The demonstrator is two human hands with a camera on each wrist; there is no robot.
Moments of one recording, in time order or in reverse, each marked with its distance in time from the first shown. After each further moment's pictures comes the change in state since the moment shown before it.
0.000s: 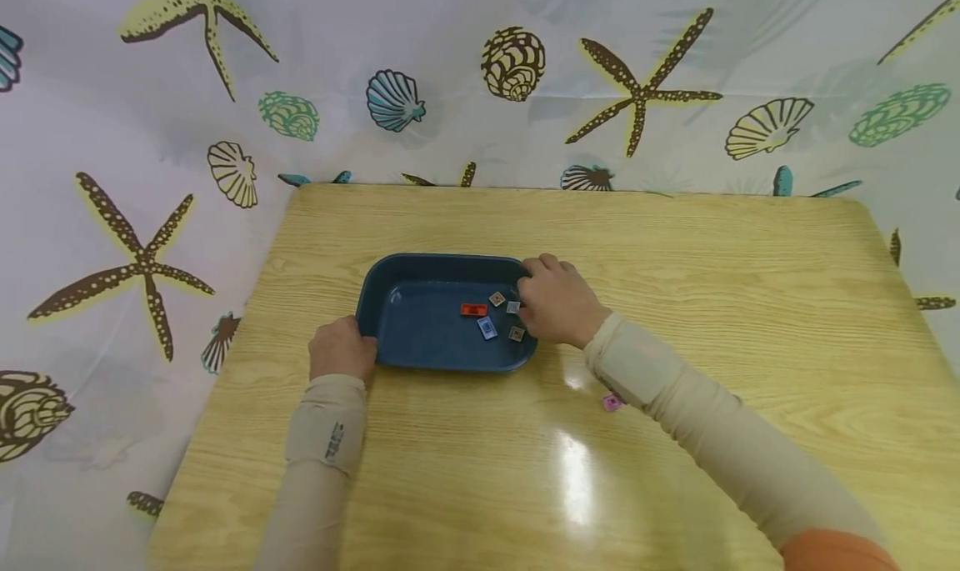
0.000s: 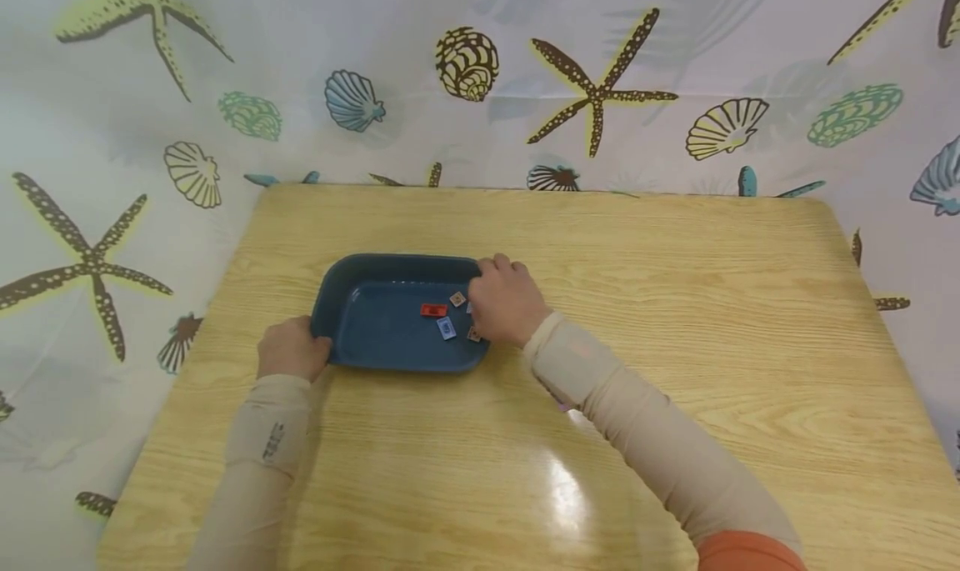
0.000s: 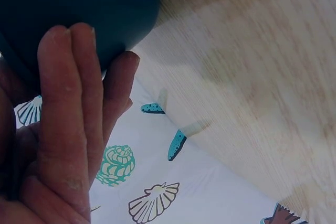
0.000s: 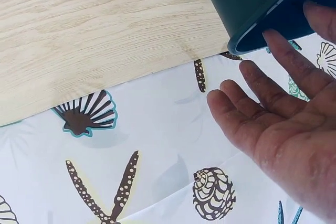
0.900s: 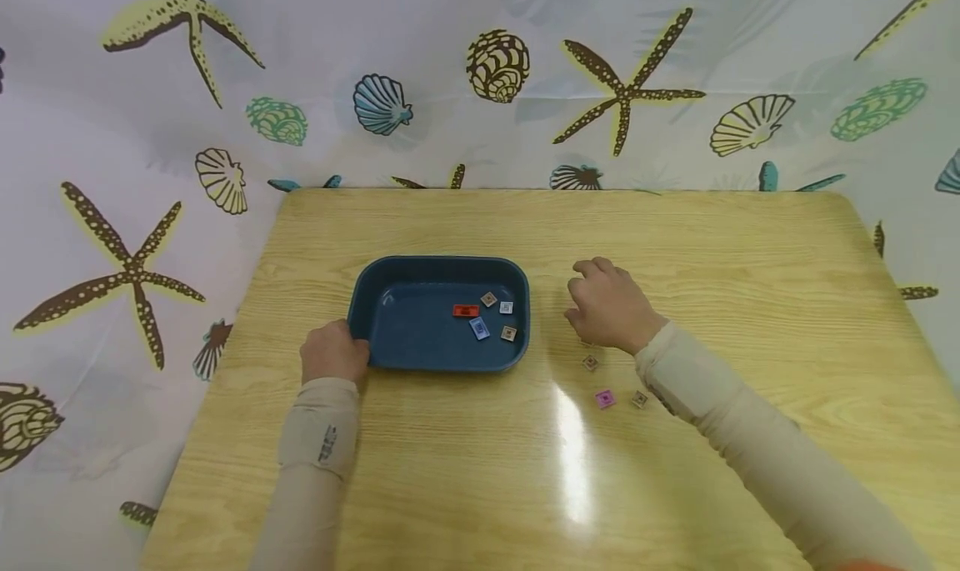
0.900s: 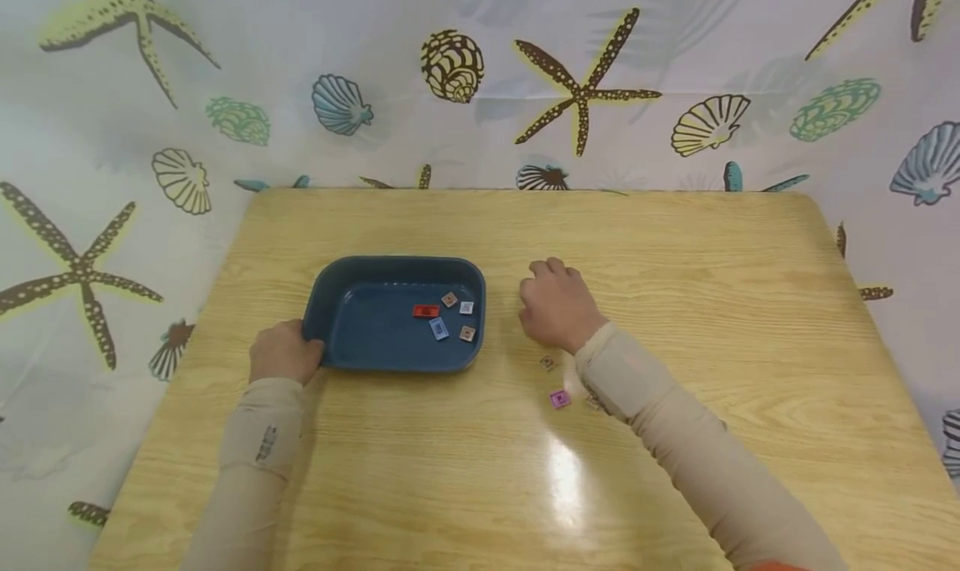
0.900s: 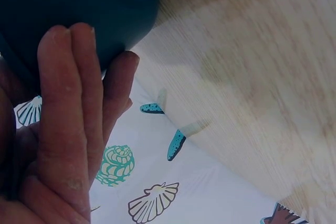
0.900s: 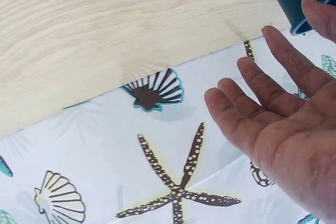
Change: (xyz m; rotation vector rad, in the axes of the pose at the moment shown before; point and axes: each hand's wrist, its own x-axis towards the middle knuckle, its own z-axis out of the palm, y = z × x) left_hand -0.001 0.003 -0.001 -0.015 -0.024 -0.036; right_hand -0.047 0.048 0.001 0.036 0.013 0.114
